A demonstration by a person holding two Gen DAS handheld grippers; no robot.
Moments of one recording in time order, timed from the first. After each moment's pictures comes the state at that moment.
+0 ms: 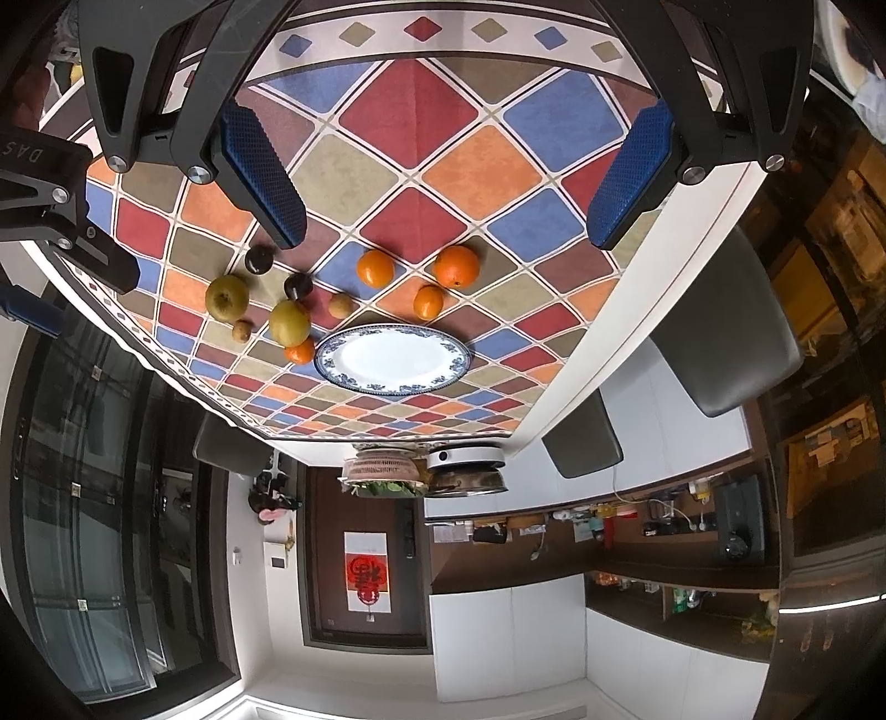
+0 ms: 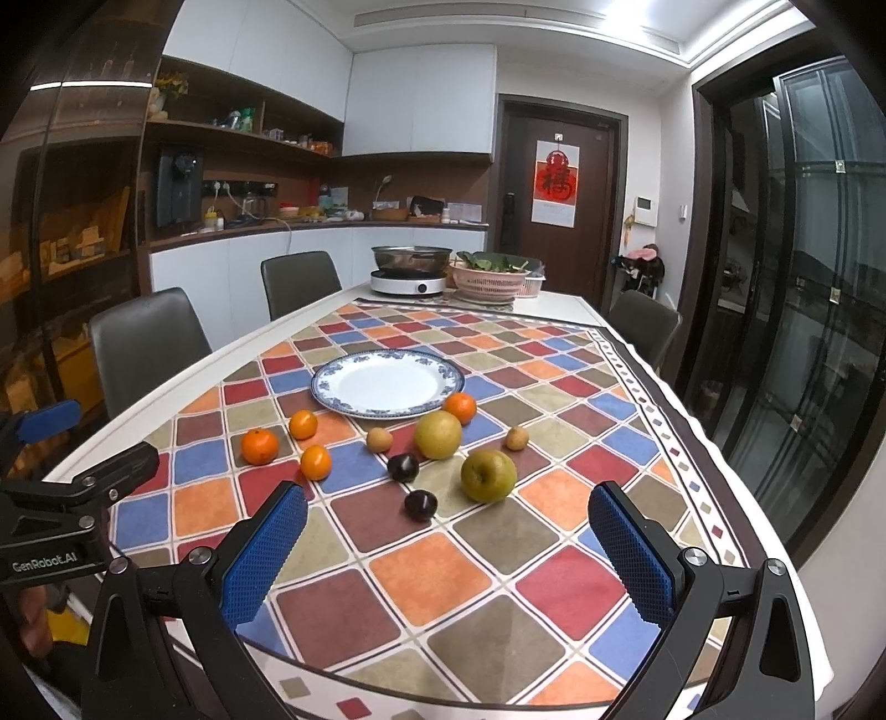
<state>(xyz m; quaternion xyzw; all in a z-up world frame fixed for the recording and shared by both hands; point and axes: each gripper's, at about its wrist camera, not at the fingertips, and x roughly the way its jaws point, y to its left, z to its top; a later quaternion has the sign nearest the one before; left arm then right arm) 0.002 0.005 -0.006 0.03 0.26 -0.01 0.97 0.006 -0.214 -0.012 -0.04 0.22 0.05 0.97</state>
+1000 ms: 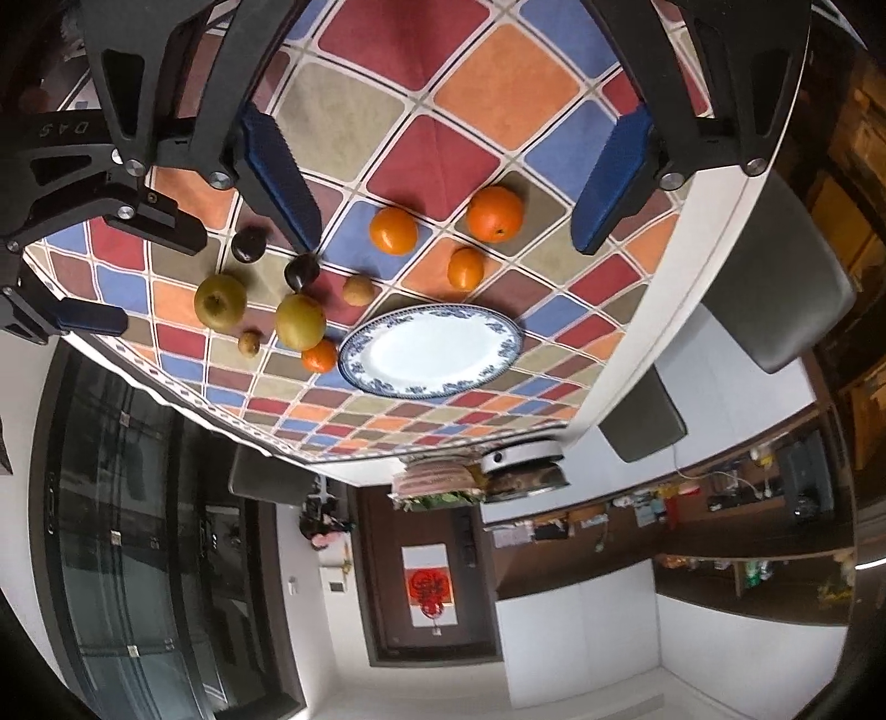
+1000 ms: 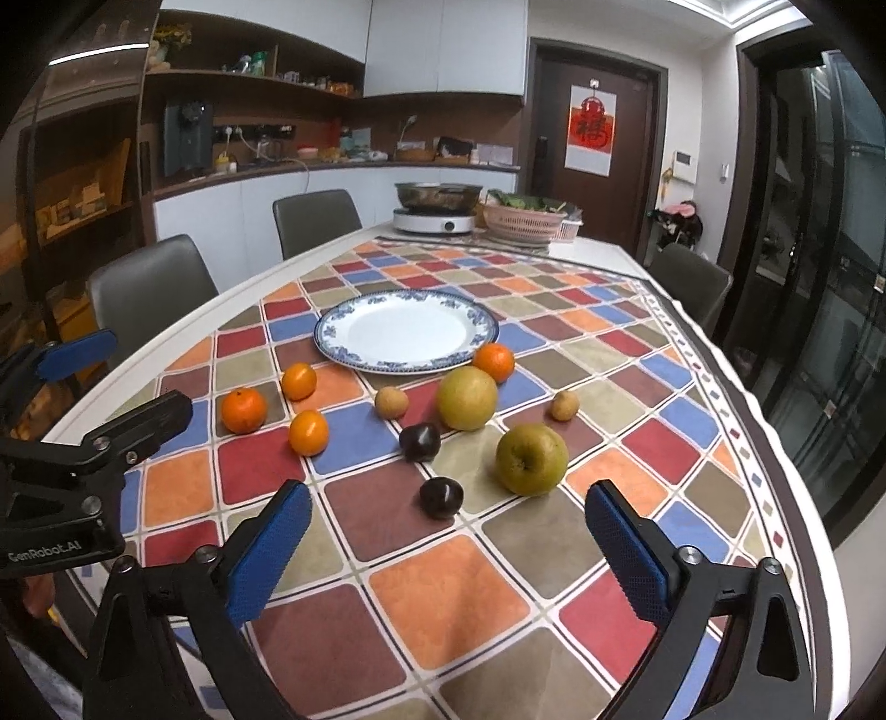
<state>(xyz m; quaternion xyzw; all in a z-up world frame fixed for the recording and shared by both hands) 0.079 -0.012 -0.026 0.09 0.26 -0.08 0.96 0.083 -0.196 -0.049 -0.06 0.30 0.08 0.95</state>
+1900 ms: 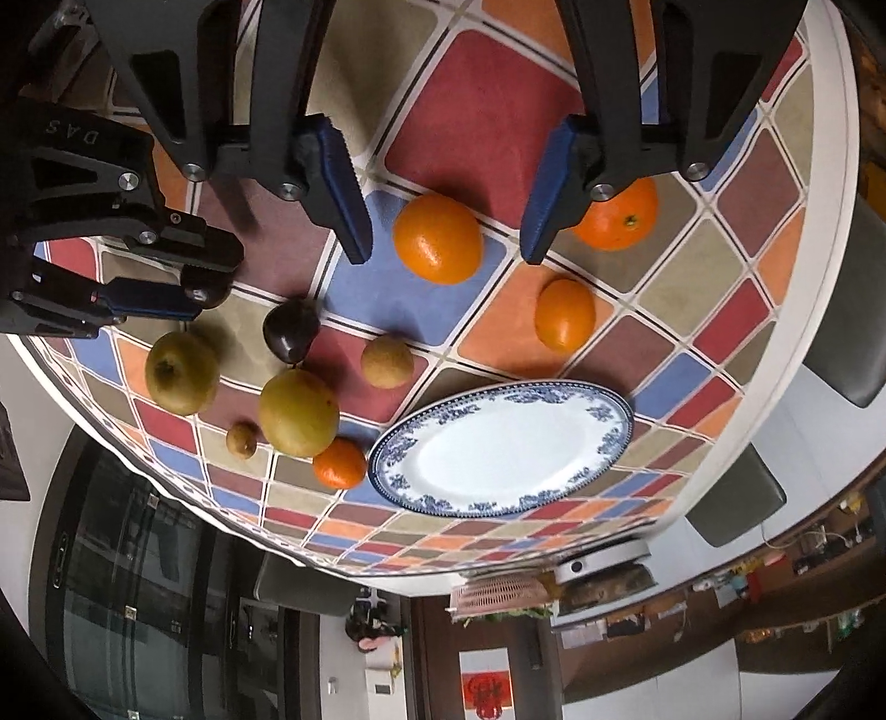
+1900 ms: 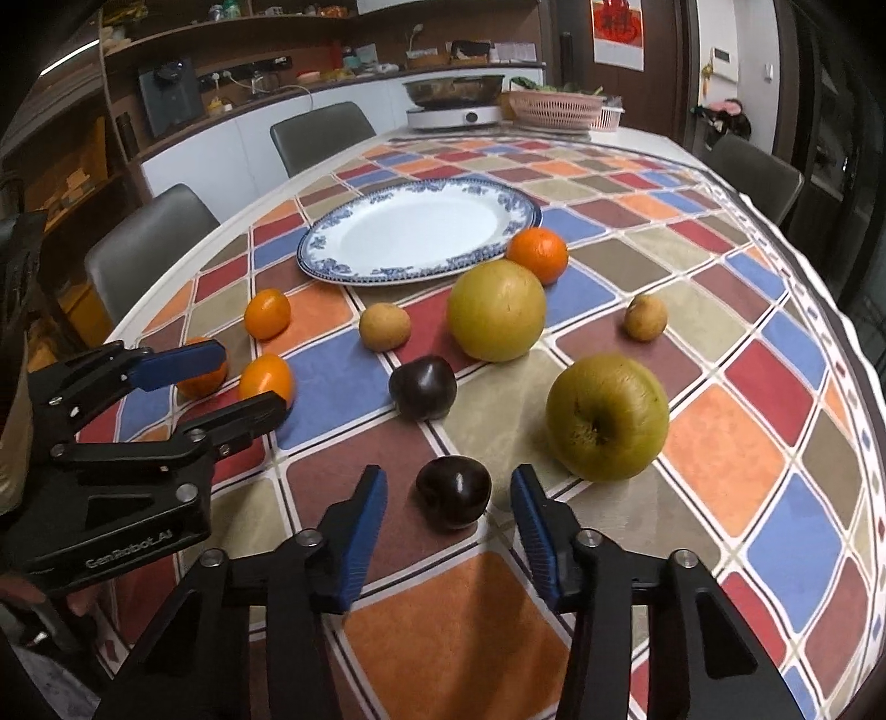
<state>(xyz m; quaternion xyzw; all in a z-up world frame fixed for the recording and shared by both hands) 0.174 -0.041 -0.093 0.10 0.40 -0.15 0.90 0.164 -0.200 -0.110 -0.01 0.43 0.13 0.89</state>
